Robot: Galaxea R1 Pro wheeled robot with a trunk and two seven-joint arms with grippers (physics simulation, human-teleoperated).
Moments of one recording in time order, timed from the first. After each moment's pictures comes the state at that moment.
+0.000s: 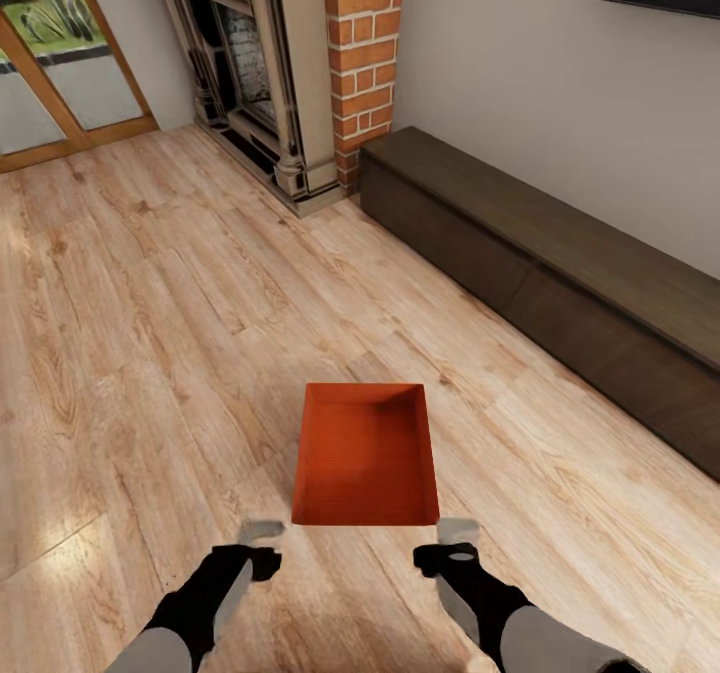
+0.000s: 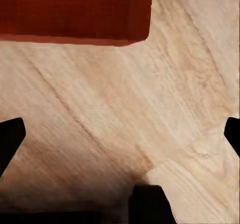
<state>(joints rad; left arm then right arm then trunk) -0.54 -0.06 -0.01 -0.54 0.06 0.45 0.16 -0.65 0.09 0.51 -0.26 -0.44 0.12 -0.28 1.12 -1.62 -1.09</state>
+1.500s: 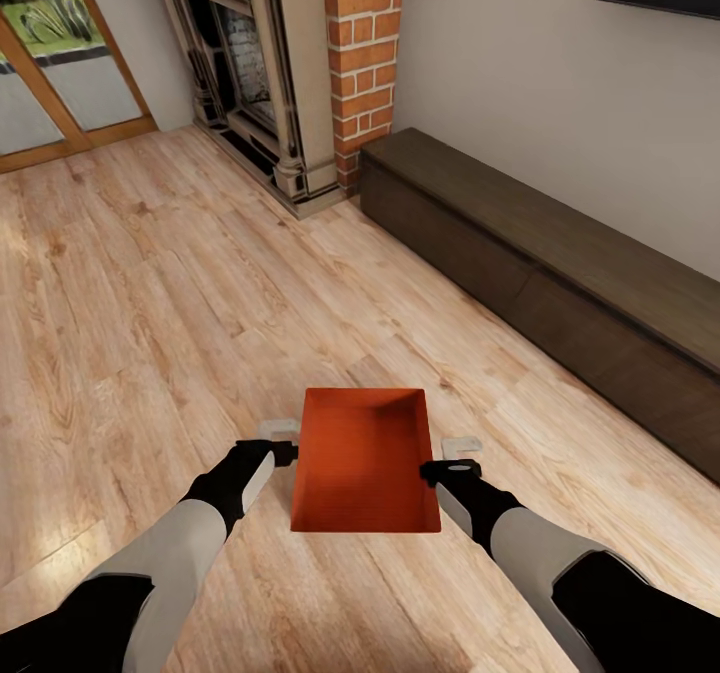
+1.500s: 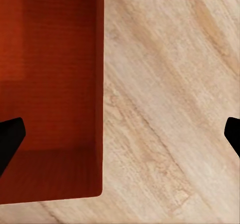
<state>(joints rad) -0.89 -0.10 -0.01 -0.42 0.04 0.41 0.19 -0.92 0.09 0.51 -0.19 -0.44 0.16 -0.32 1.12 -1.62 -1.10</state>
